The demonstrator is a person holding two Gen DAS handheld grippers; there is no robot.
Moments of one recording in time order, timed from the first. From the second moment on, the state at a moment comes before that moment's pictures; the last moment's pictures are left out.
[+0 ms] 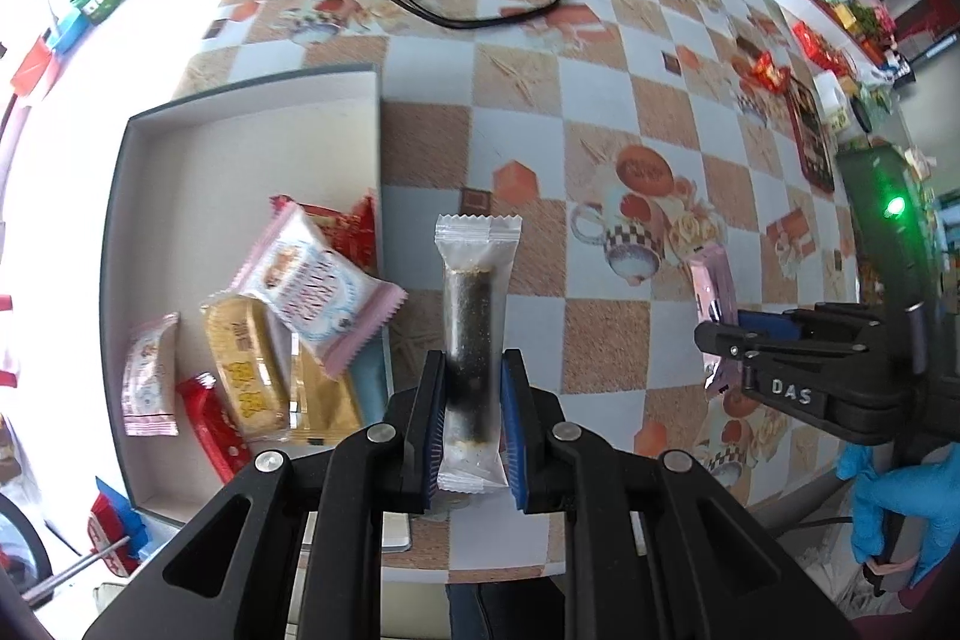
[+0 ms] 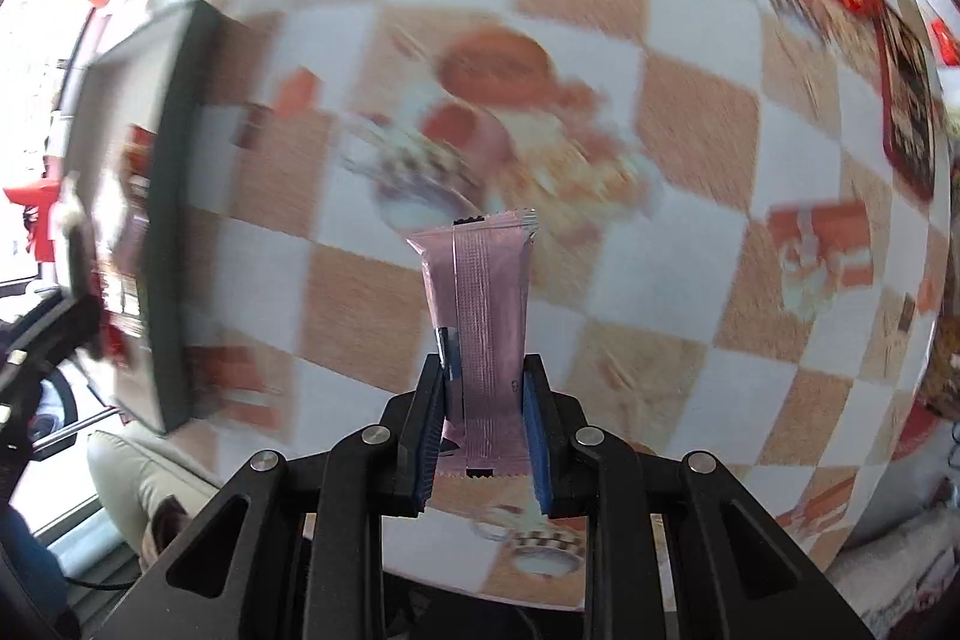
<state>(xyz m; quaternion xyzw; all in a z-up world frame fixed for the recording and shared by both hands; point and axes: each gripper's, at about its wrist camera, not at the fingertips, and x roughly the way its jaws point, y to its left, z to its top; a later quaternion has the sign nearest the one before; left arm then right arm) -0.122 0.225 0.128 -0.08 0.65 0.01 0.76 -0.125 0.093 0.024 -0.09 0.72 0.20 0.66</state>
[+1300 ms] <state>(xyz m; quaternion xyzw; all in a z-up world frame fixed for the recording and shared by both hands) -0.155 0.377 0.114 -0.17 0.63 0.13 0.75 -0.146 0.312 0.056 -0.17 0.68 0.34 0.63</state>
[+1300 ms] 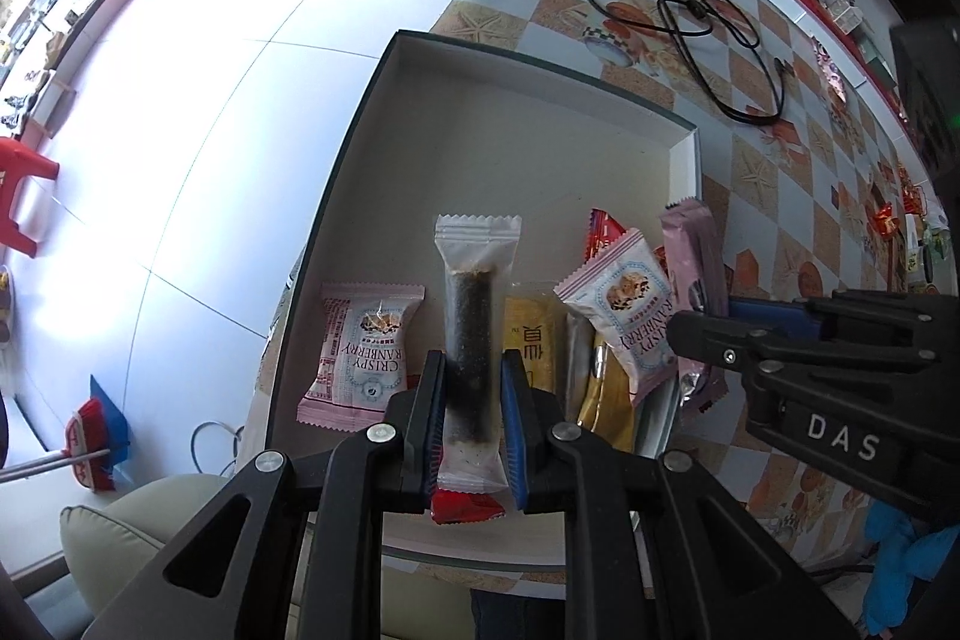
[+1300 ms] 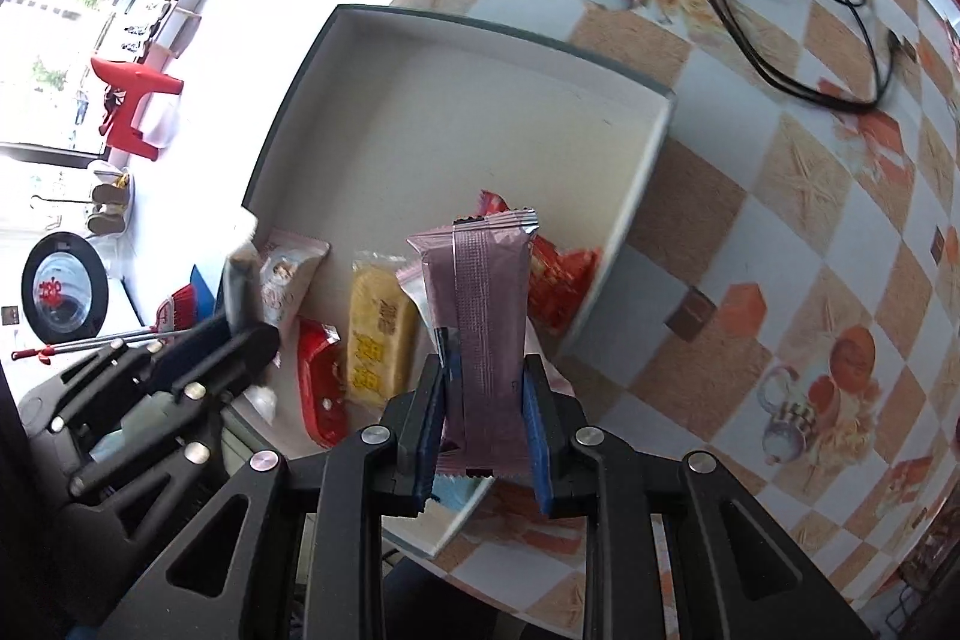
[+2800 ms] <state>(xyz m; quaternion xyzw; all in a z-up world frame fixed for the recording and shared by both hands) -0.152 0.378 0.112 -0.11 0.65 0.20 0.73 -0.151 0.312 0.074 -0.22 0.63 0.31 0.67</state>
